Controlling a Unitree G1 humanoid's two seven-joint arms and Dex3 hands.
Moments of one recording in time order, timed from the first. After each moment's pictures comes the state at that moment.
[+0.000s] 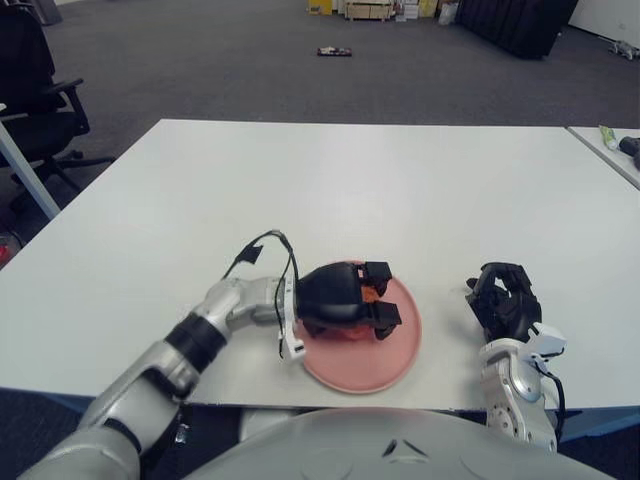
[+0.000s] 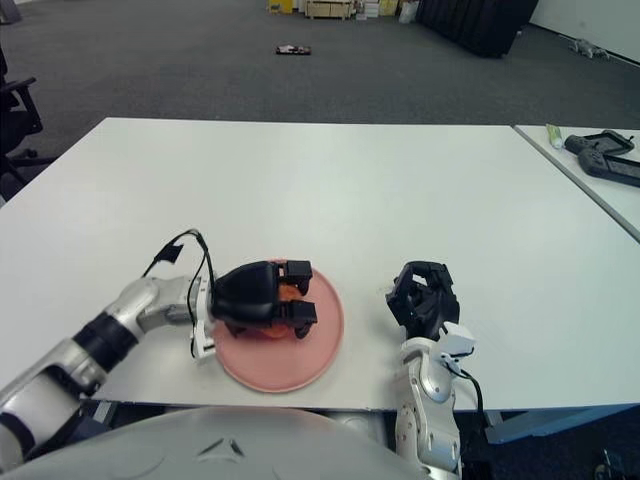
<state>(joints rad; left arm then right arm) -0.38 0.39 -0.64 0.36 0.97 -1.12 0.15 0.42 0.13 -0.13 -0.26 0.24 -0.01 -0.22</state>
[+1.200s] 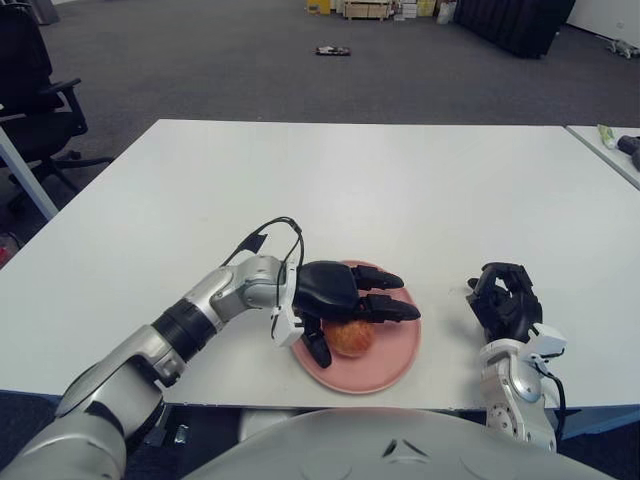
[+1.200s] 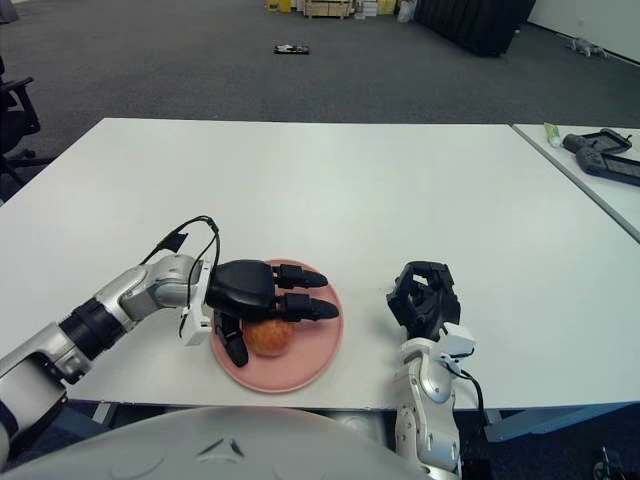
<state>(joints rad) -0.35 0.49 -0.65 0.16 0.49 -0.89 -0.49 0.42 0.13 -0.13 -0.25 0.22 -0.03 -0.22</state>
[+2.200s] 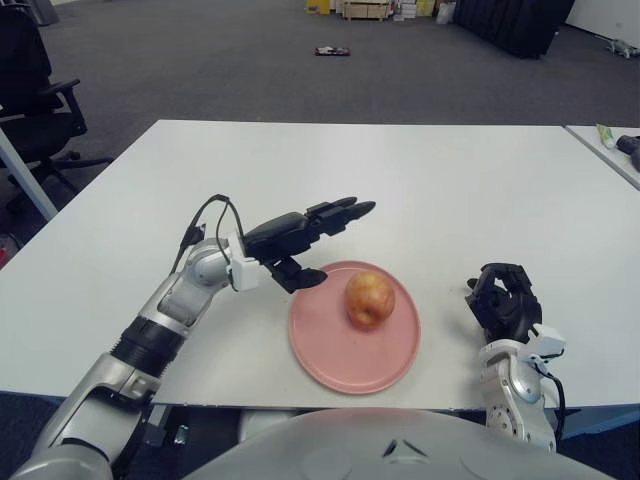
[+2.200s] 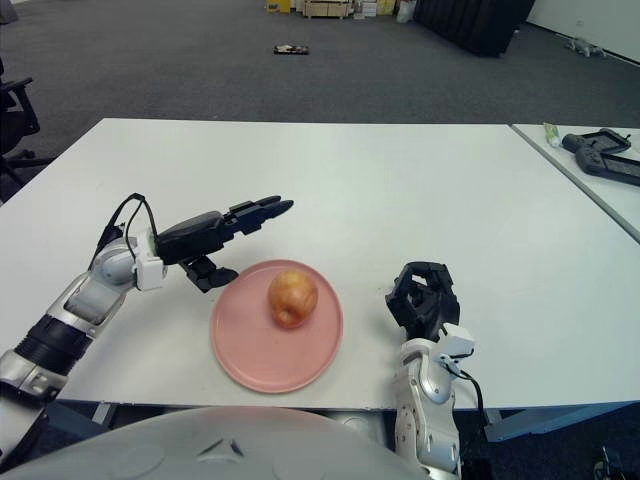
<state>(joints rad) -0.17 0.49 -0.33 0.04 -0.03 -0.62 -0.55 0.42 0.13 -0.13 -0.26 0.22 -0.02 -0.22</state>
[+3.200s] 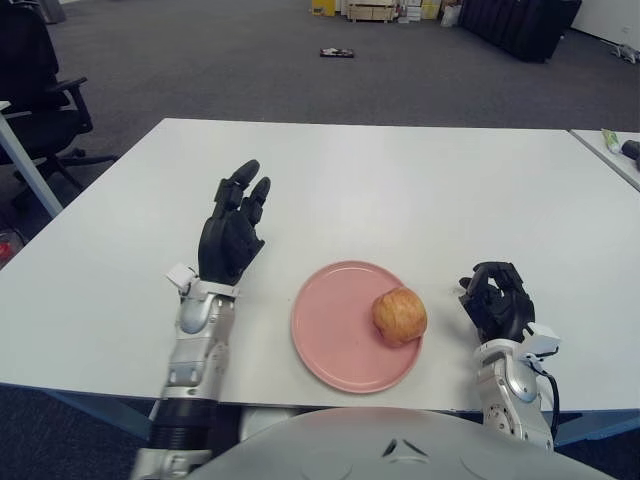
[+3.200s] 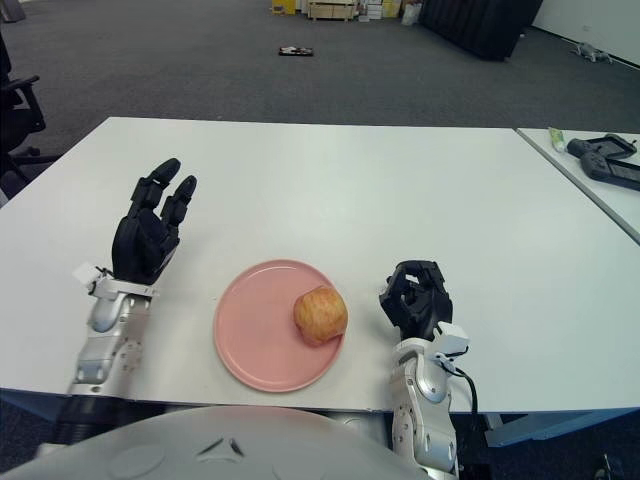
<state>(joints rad) 0.13 -0.02 0.01 -0.06 -0.32 -0.32 -0.08 0.43 0.13 -0.12 -0.26 0.23 -0.01 -0.21</state>
